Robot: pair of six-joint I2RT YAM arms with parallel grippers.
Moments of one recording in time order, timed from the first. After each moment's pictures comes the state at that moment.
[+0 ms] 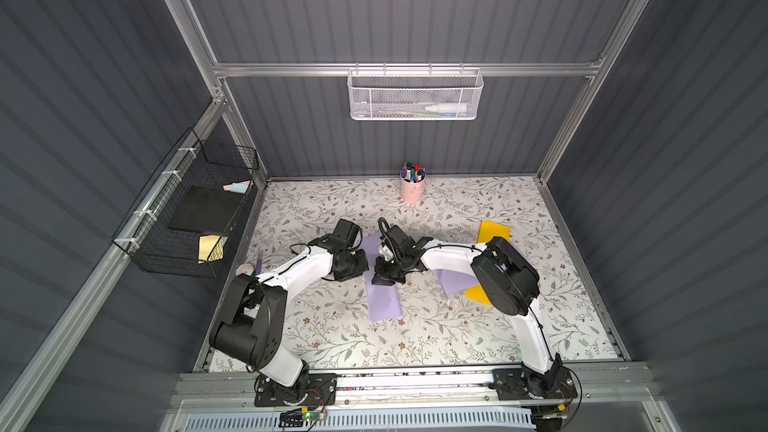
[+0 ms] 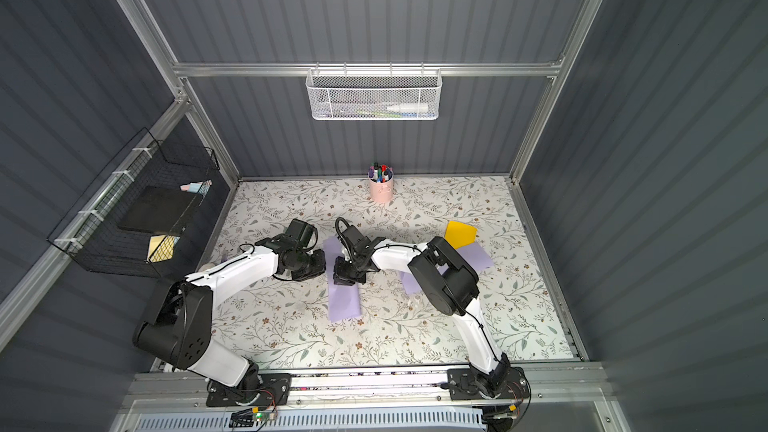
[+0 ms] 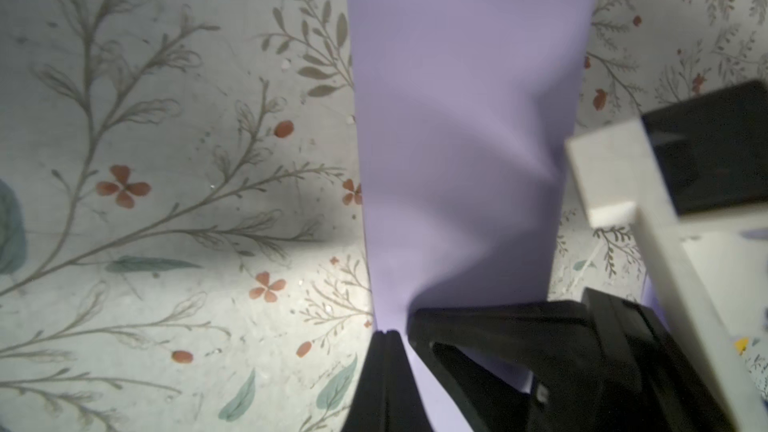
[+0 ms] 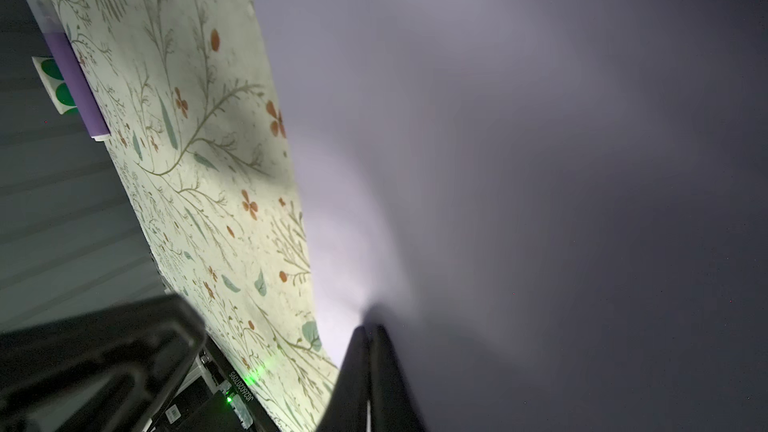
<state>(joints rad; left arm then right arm) -0.40 1.58 0.95 -0.54 0.16 -0.62 0.87 2.17 1.44 -0.32 -0.47 0.89</state>
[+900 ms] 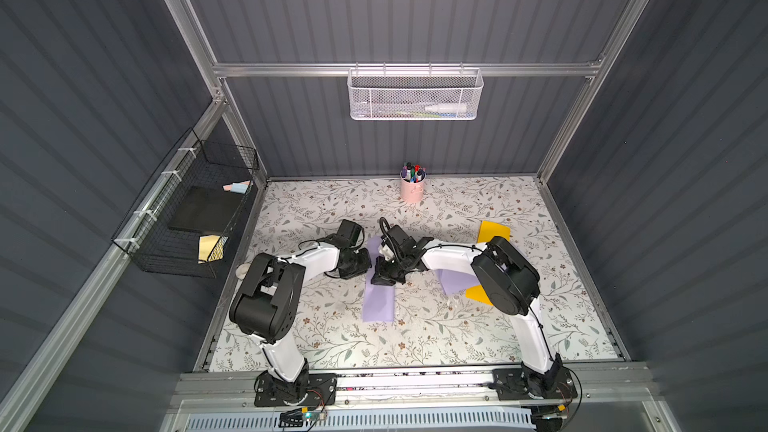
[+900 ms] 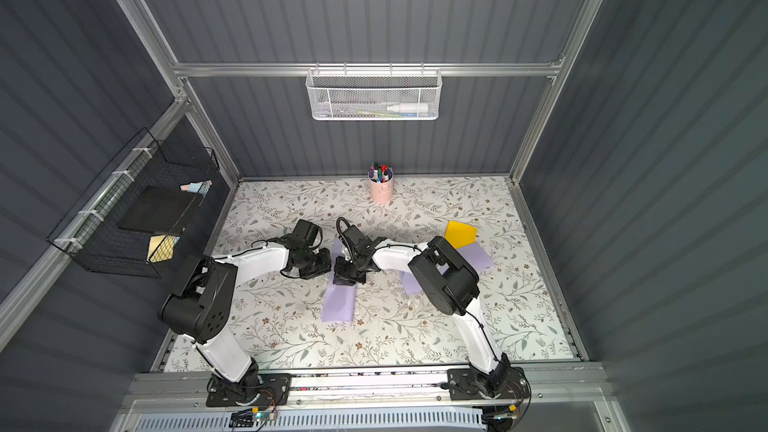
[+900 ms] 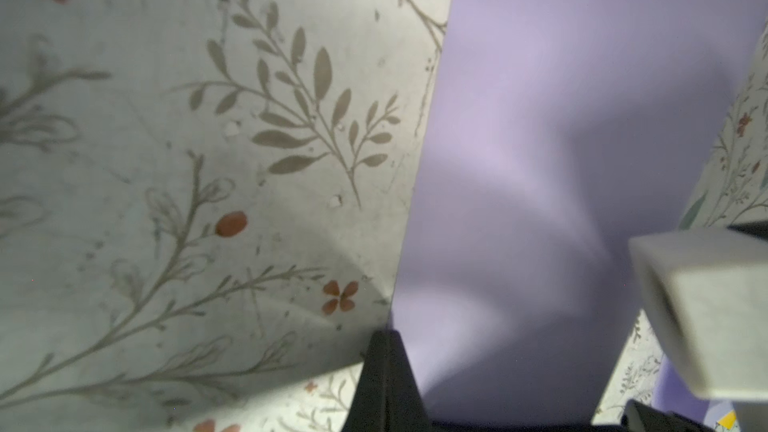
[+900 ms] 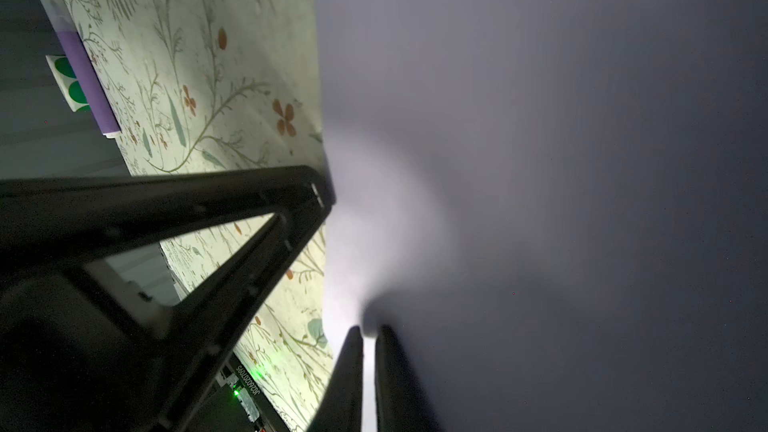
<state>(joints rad) -0.39 1.74 0.96 -0.39 0.21 -0.63 0.86 2.16 1.43 -0.32 -0.49 0.89</state>
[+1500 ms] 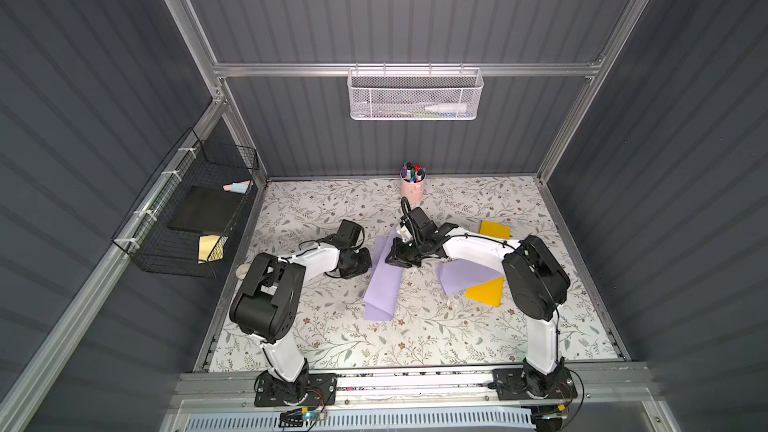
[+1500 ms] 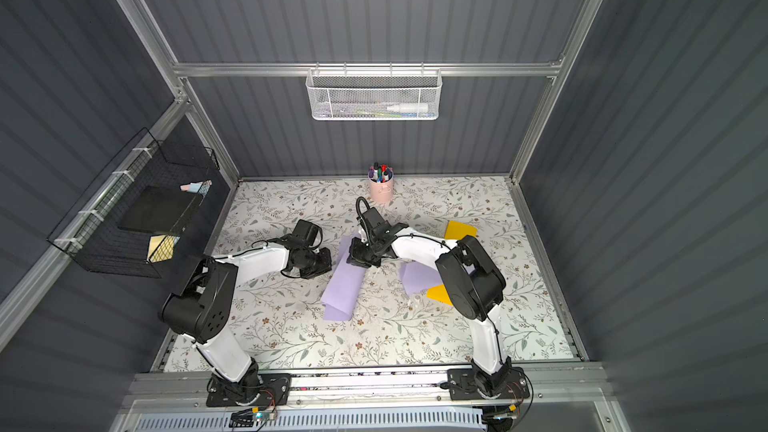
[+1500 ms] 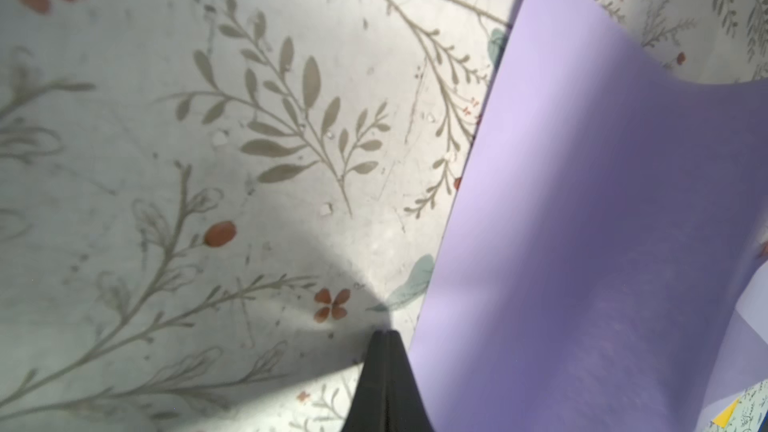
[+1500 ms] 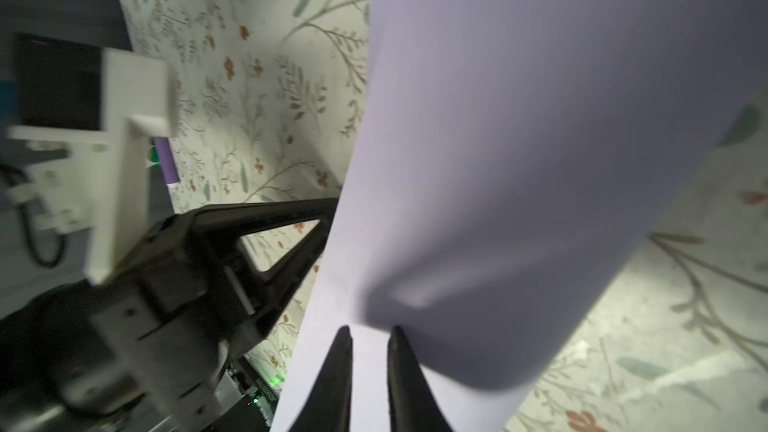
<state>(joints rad) -0.39 1.74 0.96 -0.37 0.22 -0.63 0.76 2.01 1.36 -0.36 -0.43 0.85</state>
